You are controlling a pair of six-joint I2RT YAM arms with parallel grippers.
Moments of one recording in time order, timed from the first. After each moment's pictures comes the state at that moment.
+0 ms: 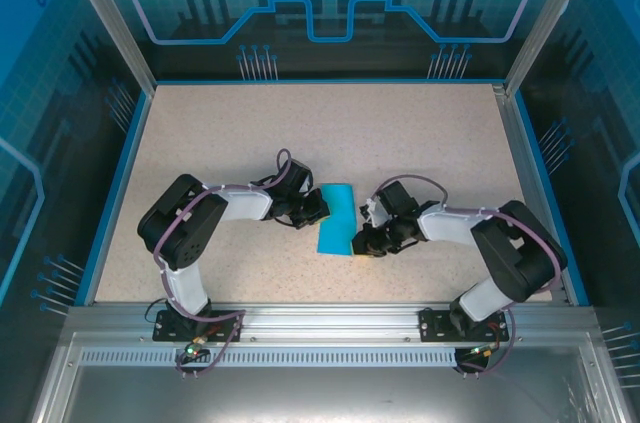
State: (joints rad) left arm -0.56 1.83 0.87 -0.01 0.43 -1.03; right arm 0.55 1.53 0.61 -0.25 -0.65 0.56
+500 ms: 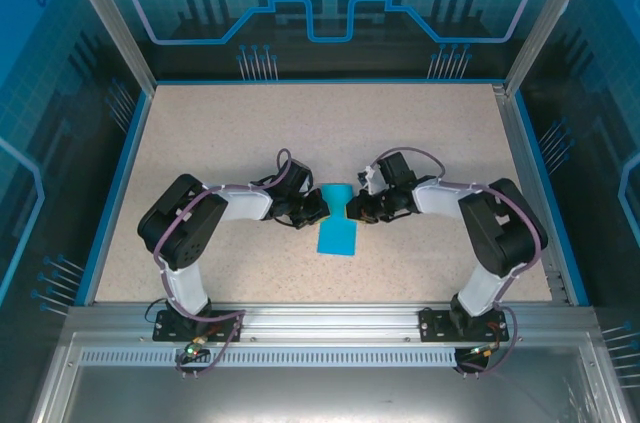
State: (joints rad) left arm -0.56 1.83 0.87 -0.02 0.43 -1.03; right arm 0.44 1.72 0.83 -0.18 -0.68 0.55
